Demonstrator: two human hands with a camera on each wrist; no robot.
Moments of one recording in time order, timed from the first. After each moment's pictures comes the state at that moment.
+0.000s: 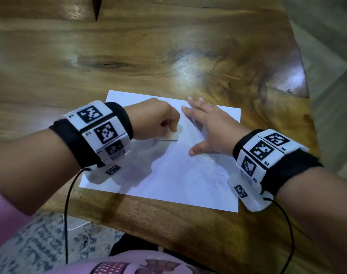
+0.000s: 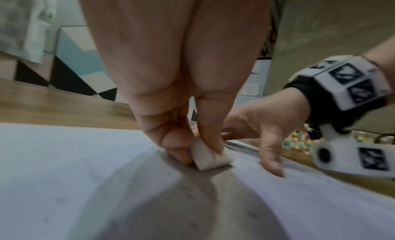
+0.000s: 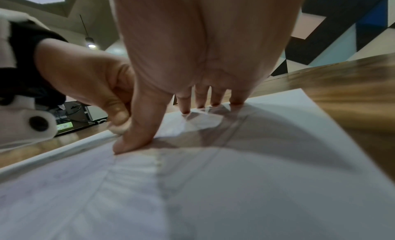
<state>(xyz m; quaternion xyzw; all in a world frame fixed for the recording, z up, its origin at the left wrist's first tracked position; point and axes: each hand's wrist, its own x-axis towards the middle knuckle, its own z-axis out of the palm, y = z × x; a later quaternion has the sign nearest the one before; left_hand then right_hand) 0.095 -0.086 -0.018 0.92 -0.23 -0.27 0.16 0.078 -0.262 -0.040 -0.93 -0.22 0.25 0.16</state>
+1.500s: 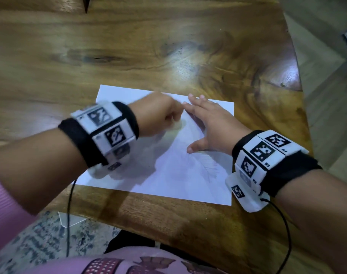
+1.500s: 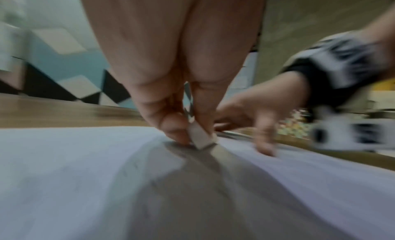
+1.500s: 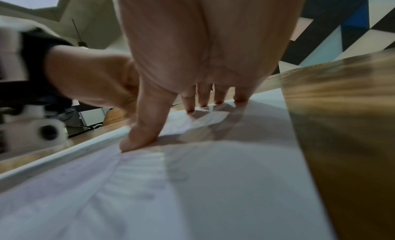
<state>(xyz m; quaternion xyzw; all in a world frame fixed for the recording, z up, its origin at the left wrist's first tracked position) 0.093 -0.103 -0.029 0.93 -0.26 -0.19 0.18 0.069 -0.274 -0.041 -0.94 -0.19 0.25 0.15</state>
